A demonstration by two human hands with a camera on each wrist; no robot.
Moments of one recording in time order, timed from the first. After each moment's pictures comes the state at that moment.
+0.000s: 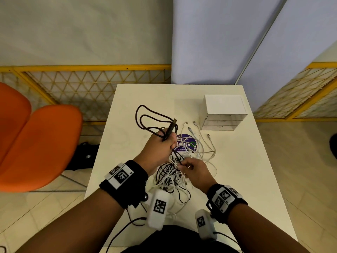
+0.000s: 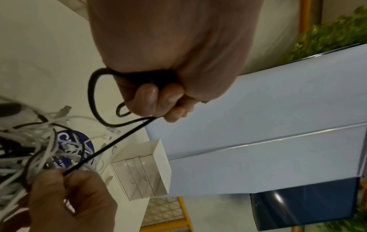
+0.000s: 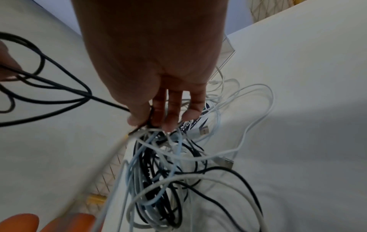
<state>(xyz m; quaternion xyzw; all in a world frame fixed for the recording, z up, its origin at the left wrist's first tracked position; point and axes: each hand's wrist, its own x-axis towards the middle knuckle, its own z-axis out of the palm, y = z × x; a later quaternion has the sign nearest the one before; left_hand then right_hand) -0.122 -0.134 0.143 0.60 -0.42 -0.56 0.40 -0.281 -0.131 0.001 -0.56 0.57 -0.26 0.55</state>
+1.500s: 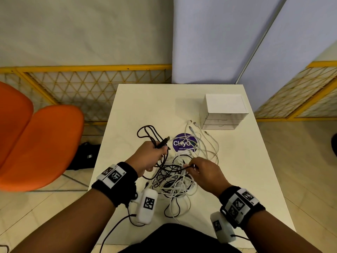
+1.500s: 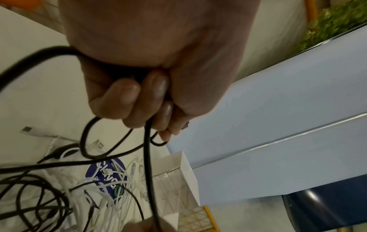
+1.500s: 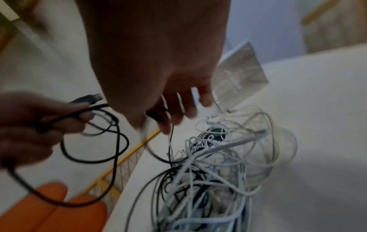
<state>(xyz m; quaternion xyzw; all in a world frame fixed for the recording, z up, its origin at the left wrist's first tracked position) -0.084 -0.128 0.107 0.68 -0.39 -0.56 0.24 -0.311 -0.127 0.027 -0.80 0.55 -0.08 0.25</state>
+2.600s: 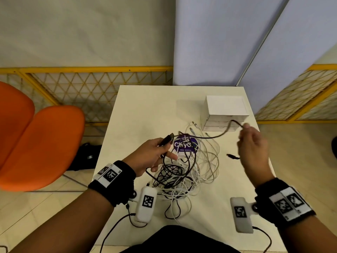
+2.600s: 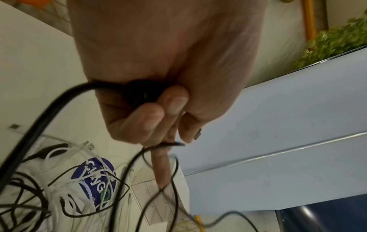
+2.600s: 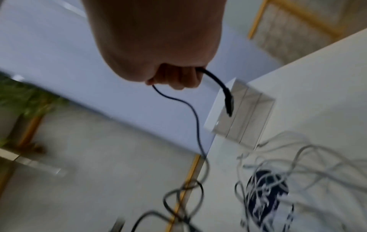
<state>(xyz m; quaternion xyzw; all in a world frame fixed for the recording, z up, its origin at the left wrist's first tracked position) -0.081 -0.123 0.133 0.59 -0.39 -0.65 0.28 -0.361 -0.162 0.116 -0.46 0.61 -0.53 0.38</state>
